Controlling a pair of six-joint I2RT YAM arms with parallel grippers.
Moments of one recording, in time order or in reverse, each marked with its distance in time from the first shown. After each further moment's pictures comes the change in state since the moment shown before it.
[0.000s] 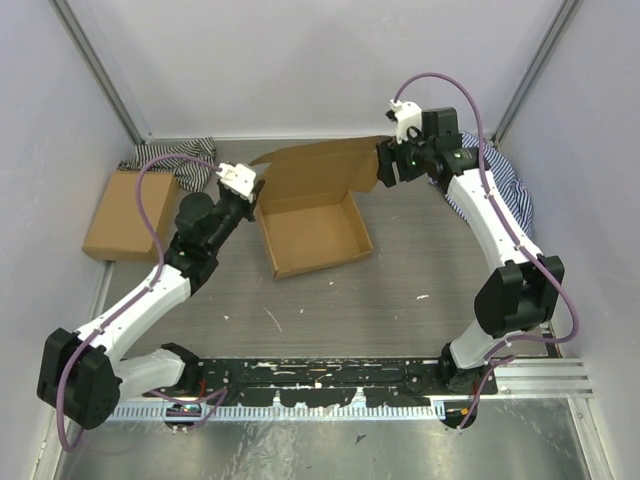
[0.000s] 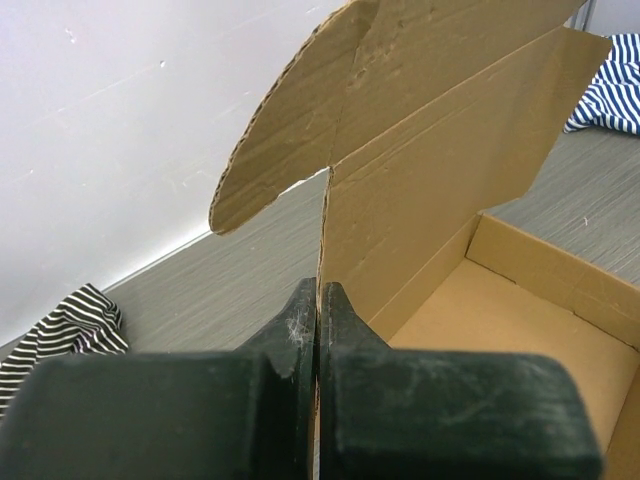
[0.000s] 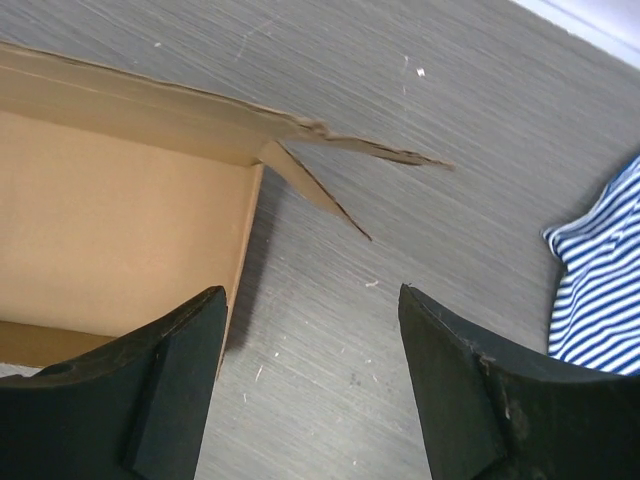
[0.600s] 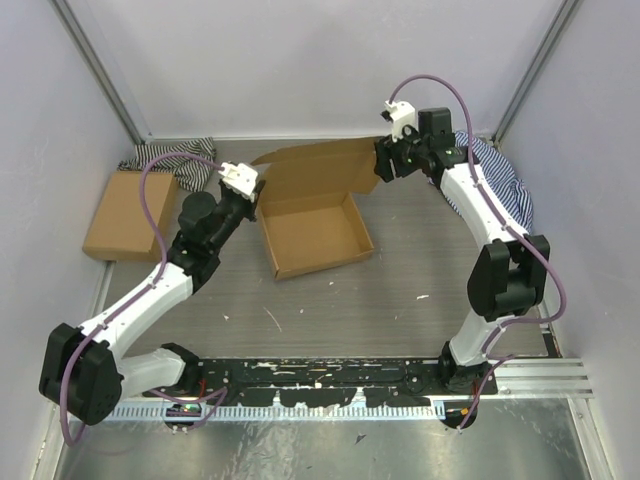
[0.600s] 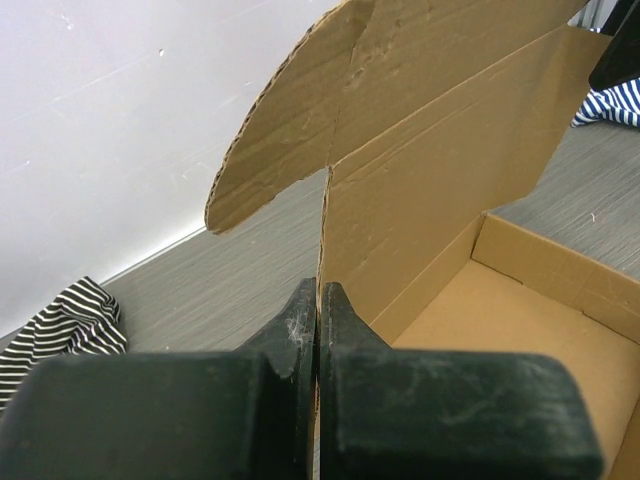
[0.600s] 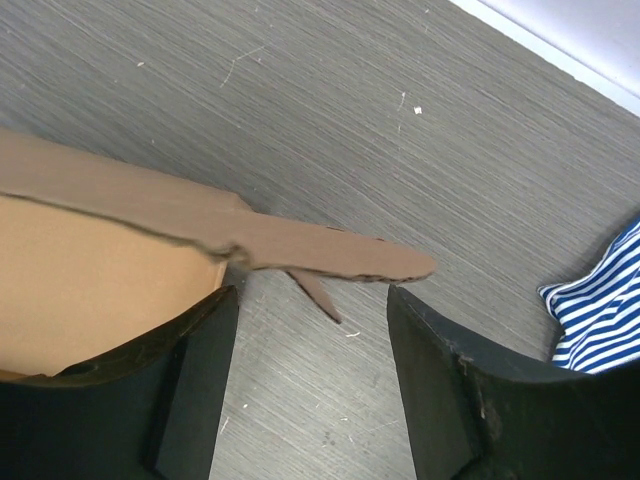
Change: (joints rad) left arm 0.000 0.027 0.000 0.010 -0.011 -0.003; right arm -0.019 0.102 -0.010 0.153 -0.080 -0.074
